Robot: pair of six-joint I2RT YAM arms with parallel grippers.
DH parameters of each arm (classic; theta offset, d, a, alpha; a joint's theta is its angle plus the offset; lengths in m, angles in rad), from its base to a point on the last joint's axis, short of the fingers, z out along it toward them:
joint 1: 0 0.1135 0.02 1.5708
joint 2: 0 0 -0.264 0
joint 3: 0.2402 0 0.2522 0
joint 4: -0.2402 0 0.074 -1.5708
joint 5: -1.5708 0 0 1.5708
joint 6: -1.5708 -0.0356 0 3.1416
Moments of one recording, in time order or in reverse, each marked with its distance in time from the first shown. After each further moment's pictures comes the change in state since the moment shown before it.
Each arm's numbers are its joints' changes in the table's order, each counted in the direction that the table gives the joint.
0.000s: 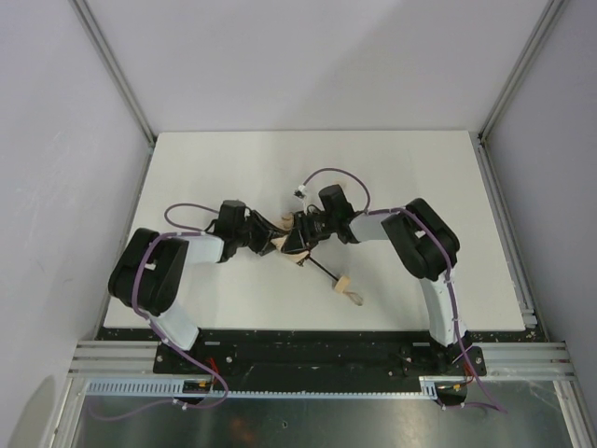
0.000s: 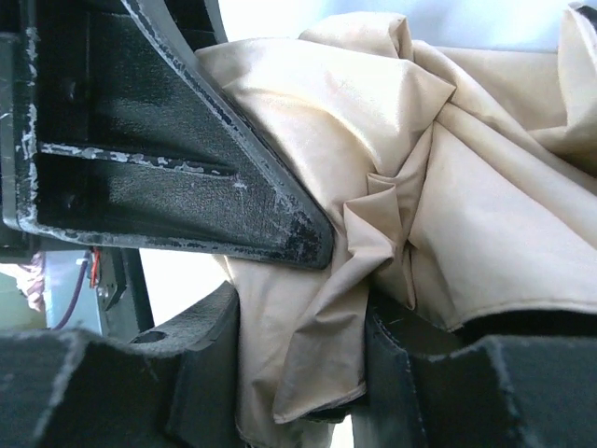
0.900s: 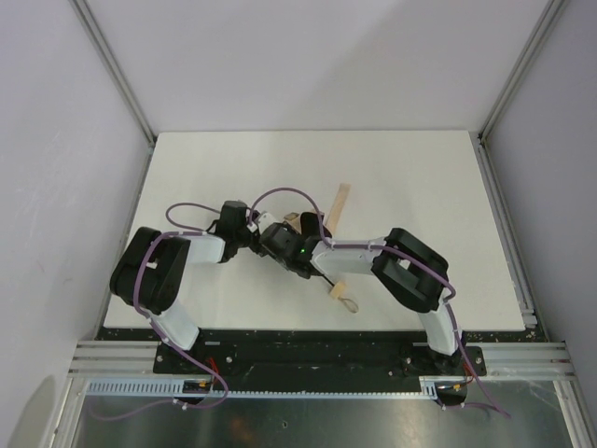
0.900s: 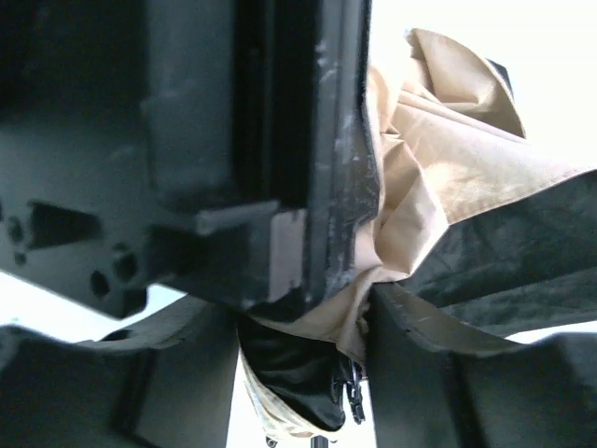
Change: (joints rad) left arm -0.011 -0.011 -0.001 0.005 0.005 -0.016; right arm 0.424 0.128 0.125 -0.500 -1.273 0.430
